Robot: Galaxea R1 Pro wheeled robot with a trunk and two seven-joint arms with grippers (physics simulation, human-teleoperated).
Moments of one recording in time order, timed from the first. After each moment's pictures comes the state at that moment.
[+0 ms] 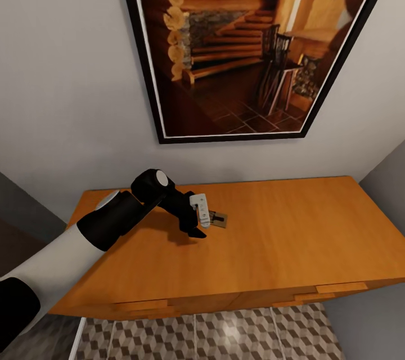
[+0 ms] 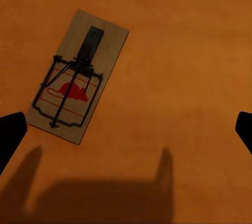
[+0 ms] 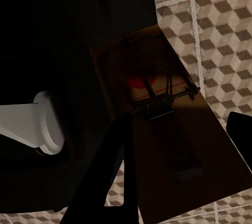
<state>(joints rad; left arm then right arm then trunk) -1.08 0.13 -0.79 -1.32 -0.38 0.80 -1.20 0.01 0.03 -0.09 -0.03 -0.09 -0.44 0.02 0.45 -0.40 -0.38</state>
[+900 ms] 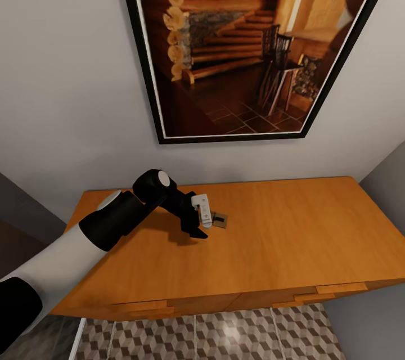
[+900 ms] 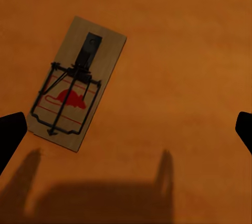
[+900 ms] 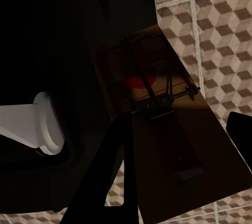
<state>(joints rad) -1.08 0.12 -0.79 -1.32 -0.38 0.80 -1.20 0.01 0.03 -0.09 -0.03 -0.09 -0.45 0.02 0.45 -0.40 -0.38</state>
